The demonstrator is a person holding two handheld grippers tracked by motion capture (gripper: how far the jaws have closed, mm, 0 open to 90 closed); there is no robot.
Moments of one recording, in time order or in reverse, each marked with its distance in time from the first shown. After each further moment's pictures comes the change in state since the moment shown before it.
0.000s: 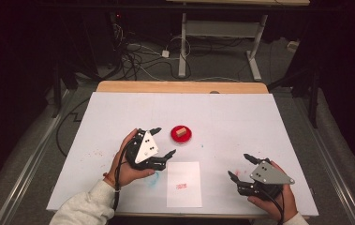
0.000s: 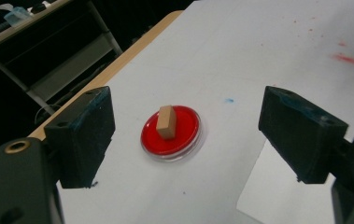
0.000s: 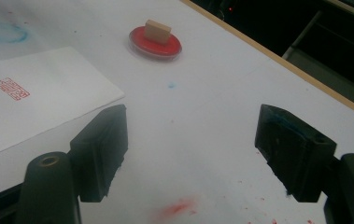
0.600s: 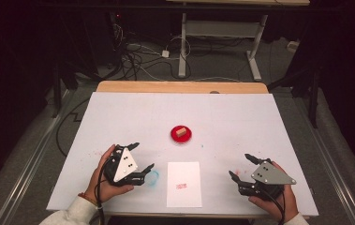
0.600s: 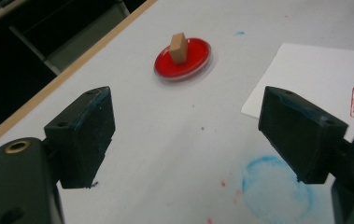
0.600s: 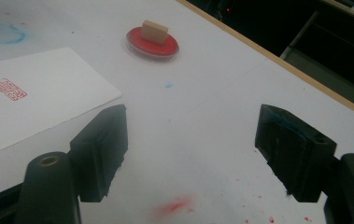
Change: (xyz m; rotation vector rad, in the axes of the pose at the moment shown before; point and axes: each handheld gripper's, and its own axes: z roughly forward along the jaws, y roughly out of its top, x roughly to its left) left arm -0.003 -0.057 -0.042 0.096 0.056 -0.024; right arm -0.001 -0.001 -0.001 -0.003 -0.004 0.007
